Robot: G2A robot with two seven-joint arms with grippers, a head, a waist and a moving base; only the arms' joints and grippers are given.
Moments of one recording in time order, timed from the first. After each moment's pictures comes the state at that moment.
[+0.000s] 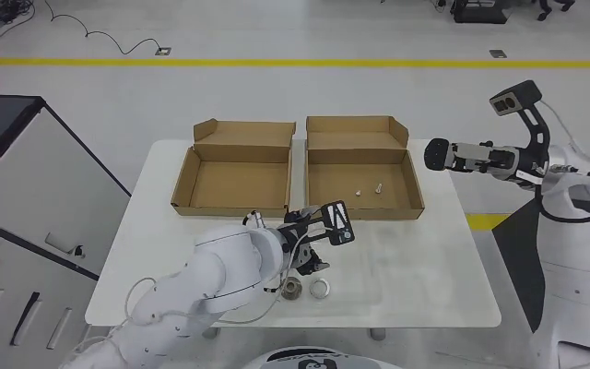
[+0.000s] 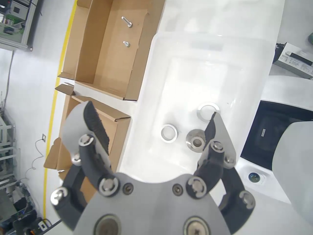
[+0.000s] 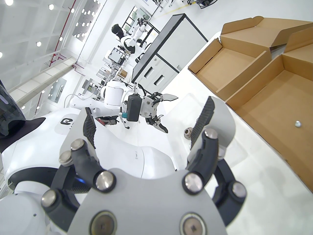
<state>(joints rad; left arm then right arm) 1.20 -1.19 -0.85 -2.25 1.14 -0.42 -1.35 -1.19 -1.03 1.80 -1.63 0.46 -0.12 1.54</state>
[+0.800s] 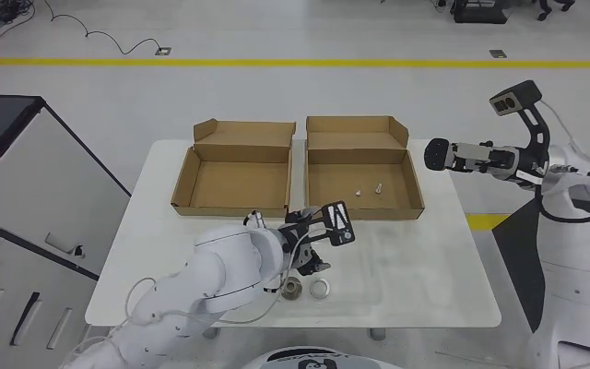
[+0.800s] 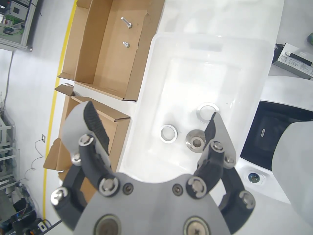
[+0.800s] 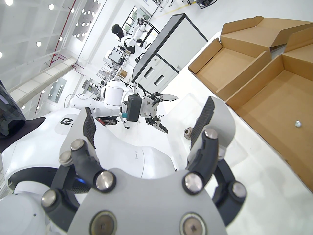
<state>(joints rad) 1.21 -1.19 -0.85 -2.25 1.12 -0.44 -1.32 -1.19 -1.03 1.80 -1.63 0.46 -0.12 1.54</state>
